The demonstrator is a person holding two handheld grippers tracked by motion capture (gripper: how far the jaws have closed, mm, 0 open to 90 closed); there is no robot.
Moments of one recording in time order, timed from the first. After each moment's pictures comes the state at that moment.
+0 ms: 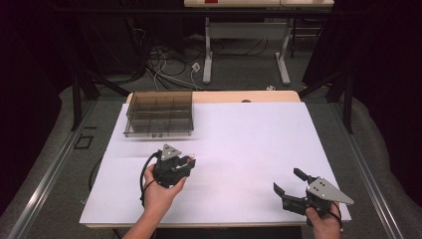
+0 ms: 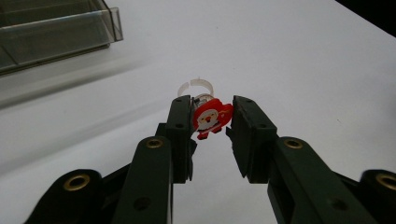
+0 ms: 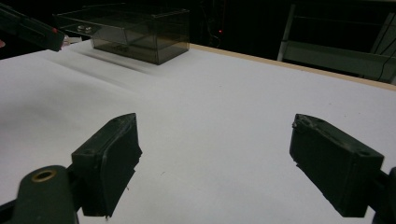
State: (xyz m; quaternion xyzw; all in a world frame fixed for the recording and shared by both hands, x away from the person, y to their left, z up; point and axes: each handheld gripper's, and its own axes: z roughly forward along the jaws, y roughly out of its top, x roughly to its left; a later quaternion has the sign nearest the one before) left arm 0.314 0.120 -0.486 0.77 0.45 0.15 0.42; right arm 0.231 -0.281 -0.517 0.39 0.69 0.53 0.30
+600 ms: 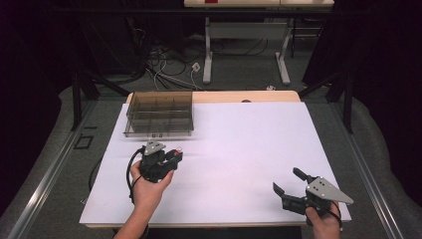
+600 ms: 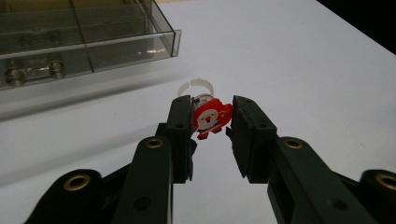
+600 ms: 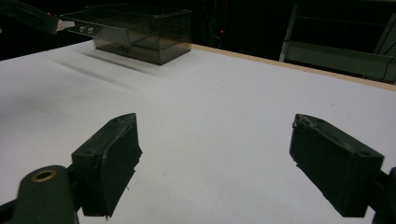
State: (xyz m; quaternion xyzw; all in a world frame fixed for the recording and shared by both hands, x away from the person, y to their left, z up) left arm 0.320 0.151 -0.478 0.74 0.49 0.17 0.44; right arm 0.232 -0.280 -0.517 0.39 0.69 0.53 0.30
